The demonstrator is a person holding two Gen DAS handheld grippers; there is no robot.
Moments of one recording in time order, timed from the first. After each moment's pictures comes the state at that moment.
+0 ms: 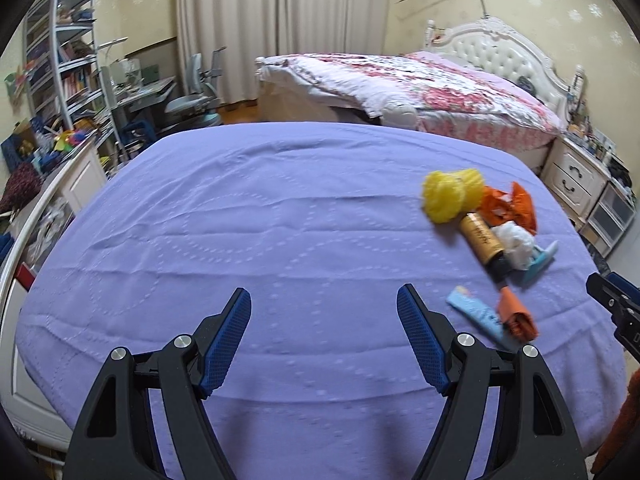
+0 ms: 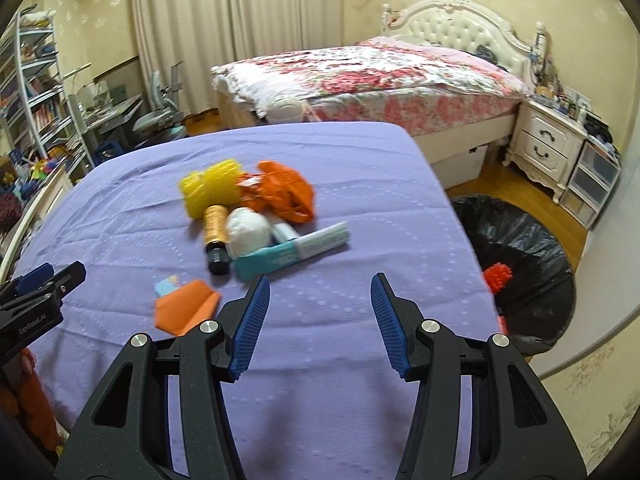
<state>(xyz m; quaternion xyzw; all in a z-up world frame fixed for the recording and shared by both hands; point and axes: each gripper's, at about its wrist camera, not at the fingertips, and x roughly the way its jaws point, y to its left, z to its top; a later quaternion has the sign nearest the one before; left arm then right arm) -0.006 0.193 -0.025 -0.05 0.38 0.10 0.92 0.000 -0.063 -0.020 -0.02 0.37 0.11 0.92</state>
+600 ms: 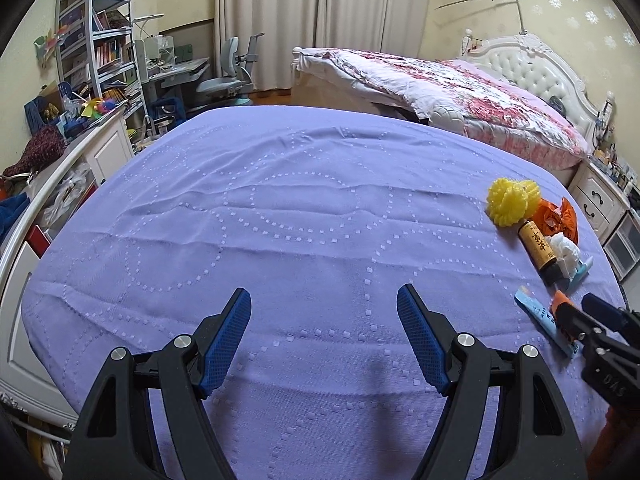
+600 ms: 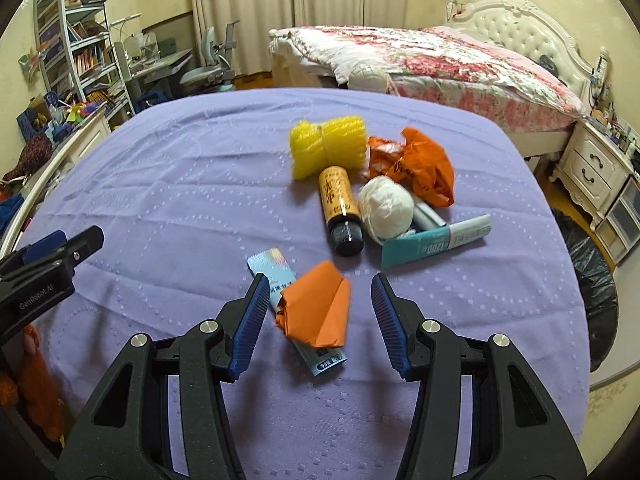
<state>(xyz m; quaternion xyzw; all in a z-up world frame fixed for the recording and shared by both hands) -0.019 0.245 -0.036 -0.09 0.38 0.13 0.91 -0.007 0.020 -0.043 -0.07 0.41 0.18 0.89</state>
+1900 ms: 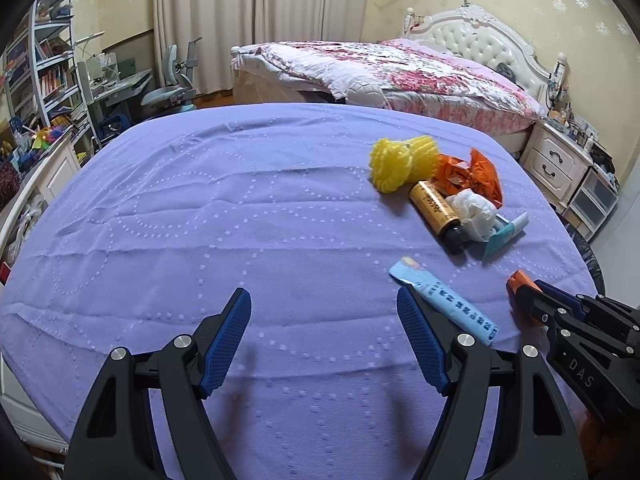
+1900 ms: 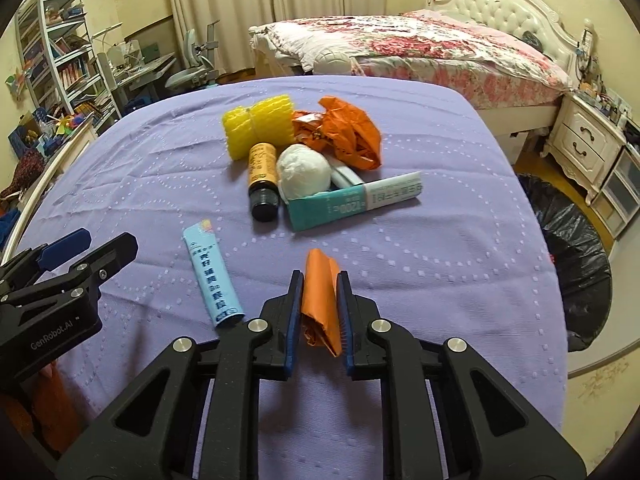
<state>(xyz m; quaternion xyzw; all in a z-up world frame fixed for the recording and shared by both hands) -0.003 0.152 -0.033 -0.05 0.40 0.05 0.92 -0.002 -0.039 -0.048 -0.04 0.42 0.16 0.89</state>
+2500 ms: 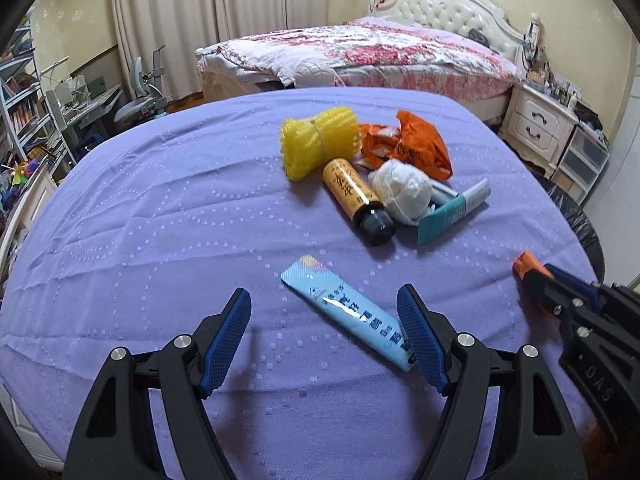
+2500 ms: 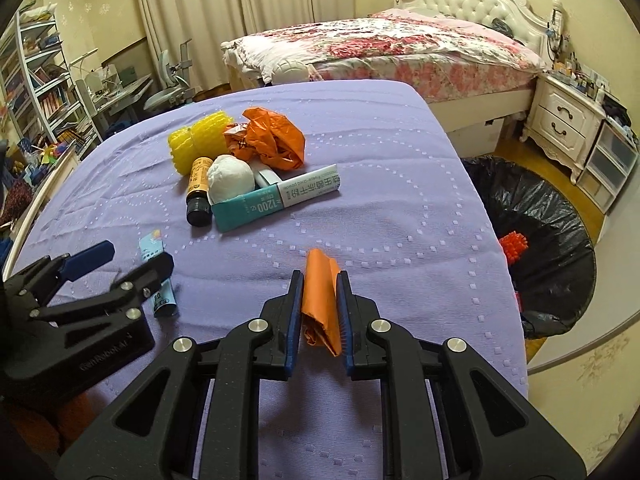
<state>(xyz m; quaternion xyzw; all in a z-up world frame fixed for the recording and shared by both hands) 0.025 0.085 -0.048 0.01 0.43 0.02 0.90 0.007 -0.089 -0.051 -0.01 0.42 0.13 0.90</state>
